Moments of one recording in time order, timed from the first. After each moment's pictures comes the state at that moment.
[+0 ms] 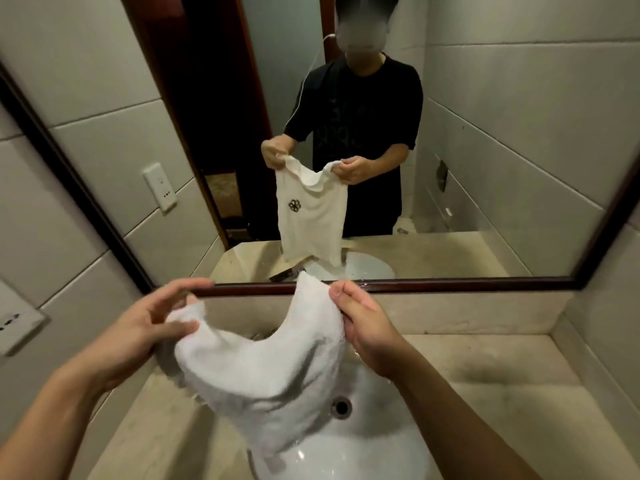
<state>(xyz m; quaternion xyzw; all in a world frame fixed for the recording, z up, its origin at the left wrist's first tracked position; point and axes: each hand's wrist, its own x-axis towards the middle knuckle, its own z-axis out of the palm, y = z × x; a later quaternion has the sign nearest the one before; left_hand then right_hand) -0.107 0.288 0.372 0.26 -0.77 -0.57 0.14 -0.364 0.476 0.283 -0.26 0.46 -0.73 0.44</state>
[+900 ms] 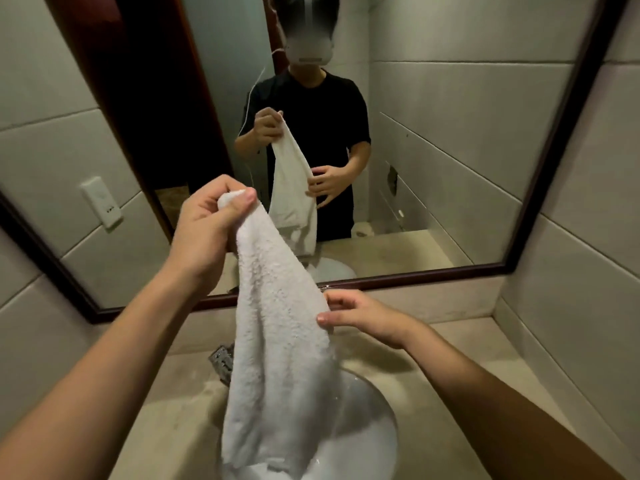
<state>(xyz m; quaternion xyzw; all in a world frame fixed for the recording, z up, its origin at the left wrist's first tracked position) -0.265 0.354 0.437 0.09 -0.74 -0.55 0.37 -0.422 0.524 0.291 -0.45 0.60 -0.52 0.42</state>
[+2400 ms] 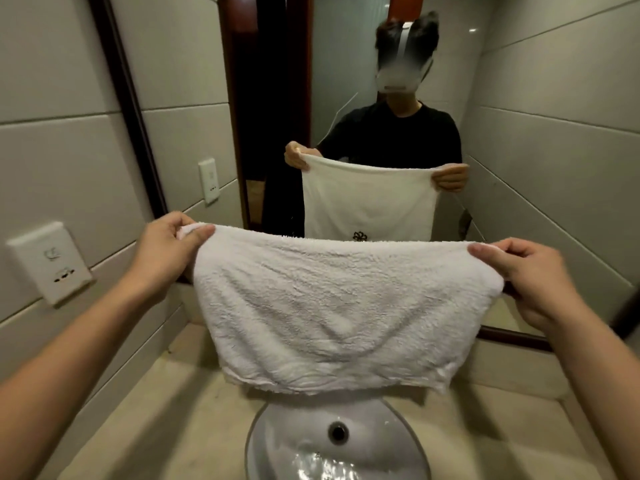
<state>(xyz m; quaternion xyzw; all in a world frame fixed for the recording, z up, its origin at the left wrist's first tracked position) -0.103 0.204 0.392 0.38 -0.69 -0.40 0.46 -0.457 0.537 0.411 -0.26 0.67 -0.68 0.14</state>
